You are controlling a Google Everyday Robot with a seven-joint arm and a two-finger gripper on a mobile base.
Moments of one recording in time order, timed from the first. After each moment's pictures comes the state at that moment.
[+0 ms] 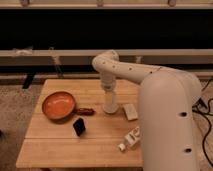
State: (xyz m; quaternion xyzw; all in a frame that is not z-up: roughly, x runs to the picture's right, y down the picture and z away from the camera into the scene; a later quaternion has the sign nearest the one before) arm 0.030 0.044 0.842 -0.36 0.05 0.04 0.93
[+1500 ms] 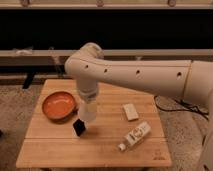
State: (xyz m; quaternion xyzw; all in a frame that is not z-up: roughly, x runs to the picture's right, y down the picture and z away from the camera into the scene) arm -0.084 0.073 0.643 -0.28 -0.11 -0.24 0.92
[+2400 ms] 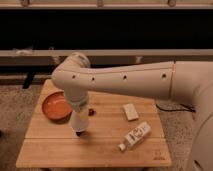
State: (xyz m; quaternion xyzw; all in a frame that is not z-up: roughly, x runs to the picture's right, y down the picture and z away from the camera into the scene) arm -0.122 0.109 0.639 -0.29 -0.15 -0.32 0.89
